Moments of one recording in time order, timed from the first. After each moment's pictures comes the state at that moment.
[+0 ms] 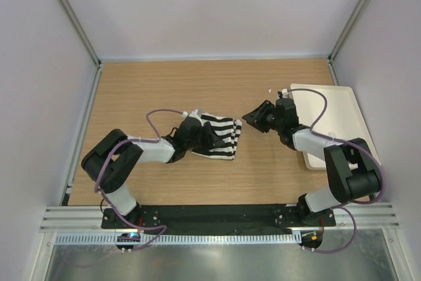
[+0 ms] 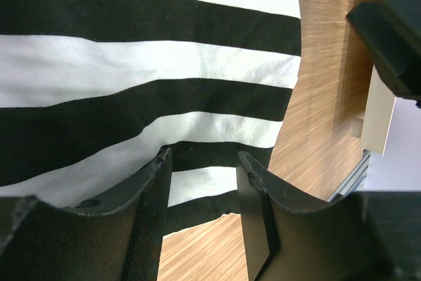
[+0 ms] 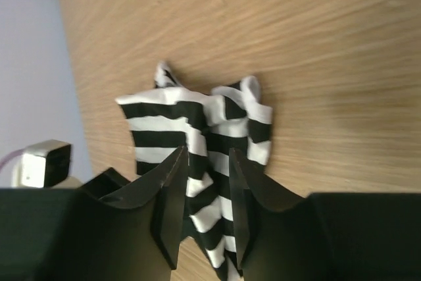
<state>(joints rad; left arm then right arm) -0.73 1.69 0.69 0.39 0.13 -0.99 0.27 1.48 0.63 0.34 -0.29 0.98</state>
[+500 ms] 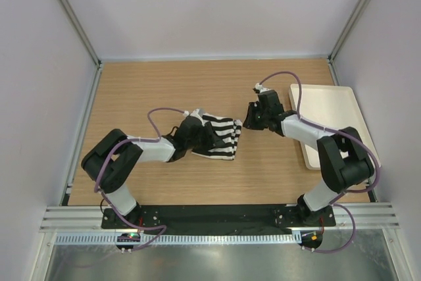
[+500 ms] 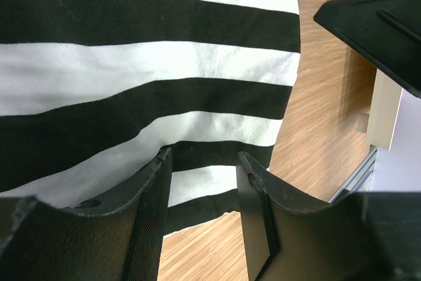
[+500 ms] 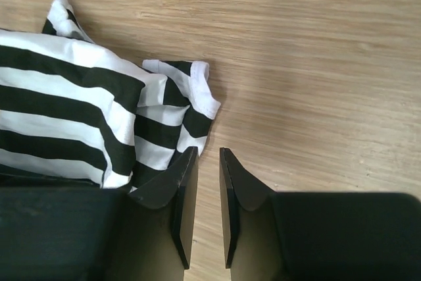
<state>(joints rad) -0.73 1.69 0.70 0.36 0.15 -0.96 0.37 1.58 0.88 -0.10 -0.13 0.43</state>
